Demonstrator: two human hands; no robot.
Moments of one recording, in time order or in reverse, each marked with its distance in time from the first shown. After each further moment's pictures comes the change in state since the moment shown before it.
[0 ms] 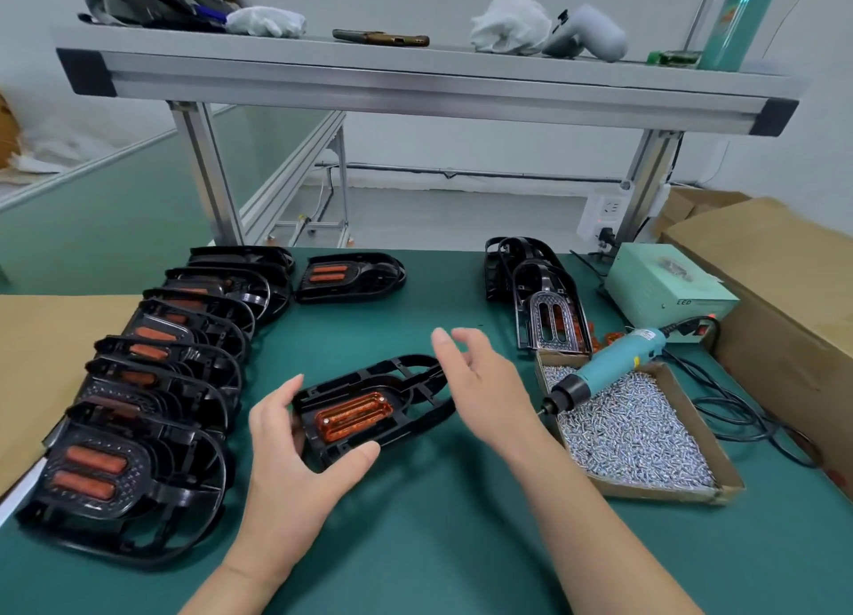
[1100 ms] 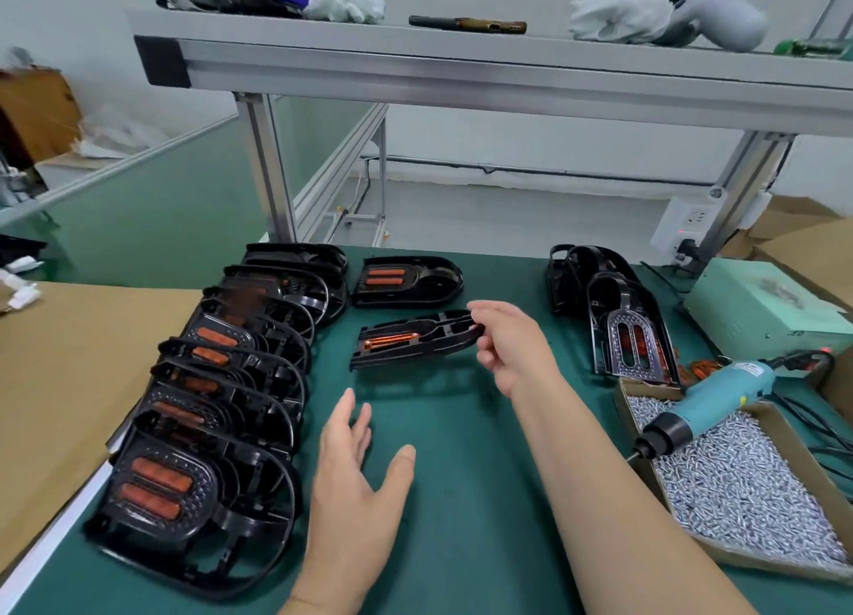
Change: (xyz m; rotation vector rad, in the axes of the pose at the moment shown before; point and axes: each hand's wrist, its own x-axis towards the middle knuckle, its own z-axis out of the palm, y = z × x) left_hand 0.015 -0.014 -0.001 -0.031 0.056 -0.159; right_hand 0.111 -0.023 0.054 0.798 0.042 0.345
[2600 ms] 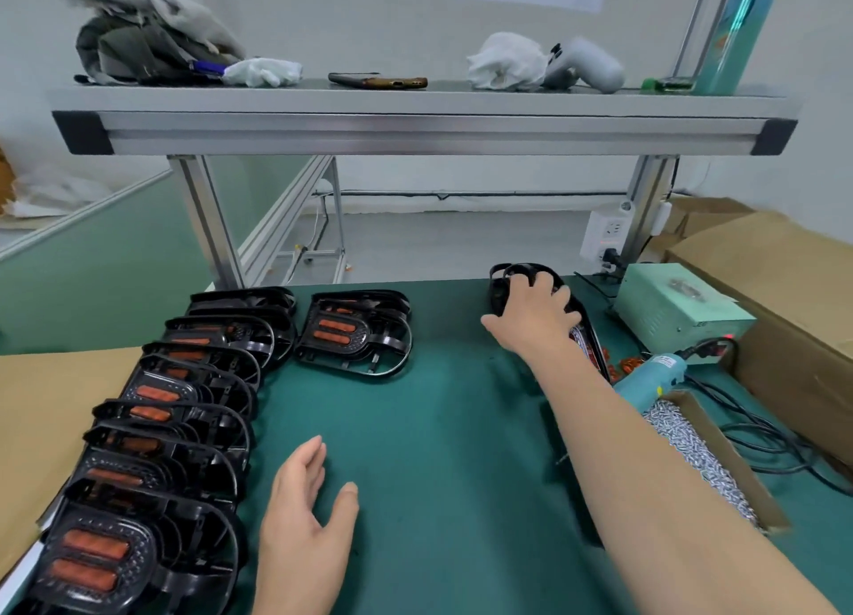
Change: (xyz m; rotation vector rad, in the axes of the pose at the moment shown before) left_hand 0.007 -0.017 0.003 0.040 0.028 0.028; right_hand 0.033 -0.063 -0.075 -1.443 0.380 -0.275
